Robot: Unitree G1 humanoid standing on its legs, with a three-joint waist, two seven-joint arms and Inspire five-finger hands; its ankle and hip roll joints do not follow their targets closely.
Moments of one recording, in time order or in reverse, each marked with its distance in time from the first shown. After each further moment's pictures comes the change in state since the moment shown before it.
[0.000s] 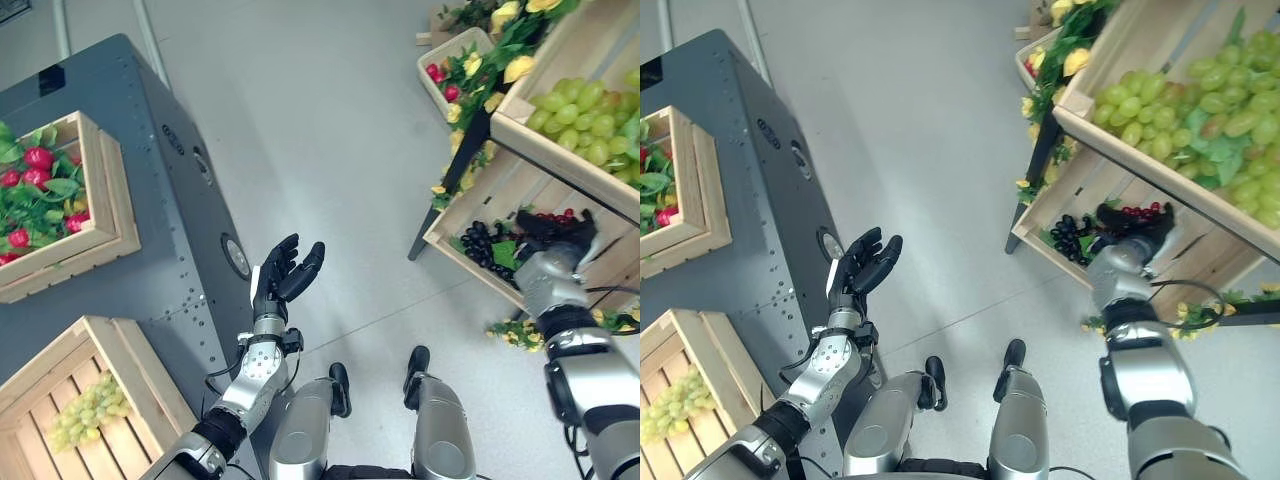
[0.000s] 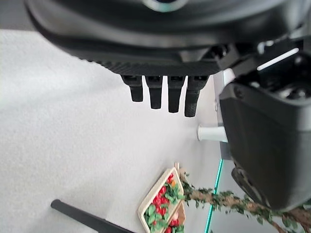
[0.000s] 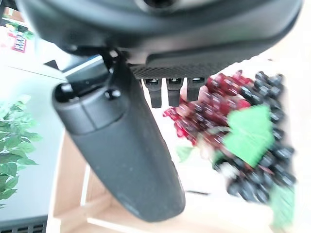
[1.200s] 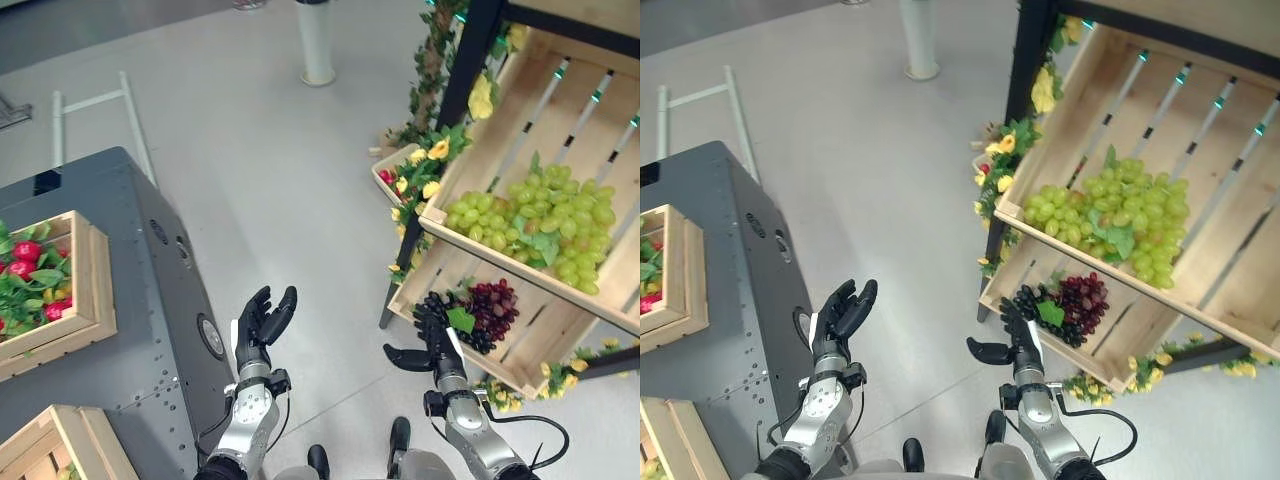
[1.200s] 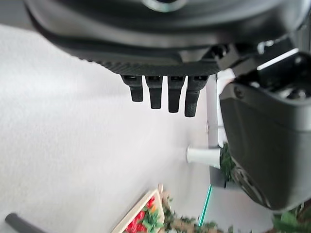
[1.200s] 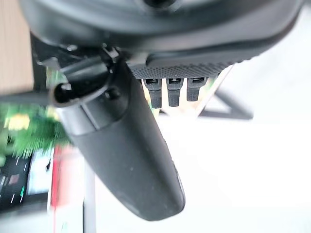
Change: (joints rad) left arm 0.229 -0.106 0.174 0.094 0.066 0.000 0.006; right arm 0.744 0.156 0.370 -0.430 -0.422 -0.158 0.389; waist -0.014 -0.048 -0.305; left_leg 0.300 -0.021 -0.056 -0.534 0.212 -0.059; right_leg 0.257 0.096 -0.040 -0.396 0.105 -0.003
